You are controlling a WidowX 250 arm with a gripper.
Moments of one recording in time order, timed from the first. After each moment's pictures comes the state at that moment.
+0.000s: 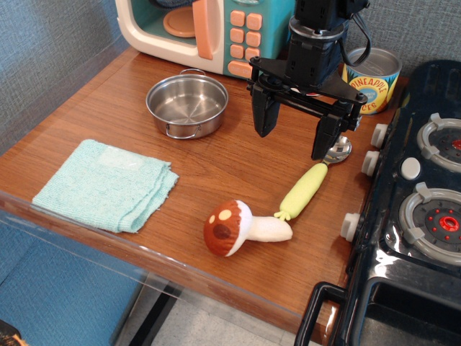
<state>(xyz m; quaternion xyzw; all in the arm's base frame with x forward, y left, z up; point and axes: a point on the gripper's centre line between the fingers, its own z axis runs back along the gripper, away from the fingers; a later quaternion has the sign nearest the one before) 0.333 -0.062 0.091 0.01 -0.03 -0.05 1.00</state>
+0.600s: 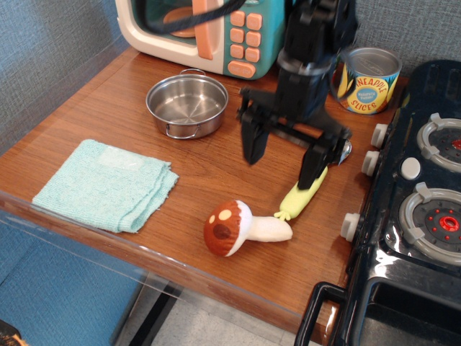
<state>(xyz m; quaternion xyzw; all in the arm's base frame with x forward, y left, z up) 0.310 -0.061 0.064 0.02 0.00 -0.06 1.00</state>
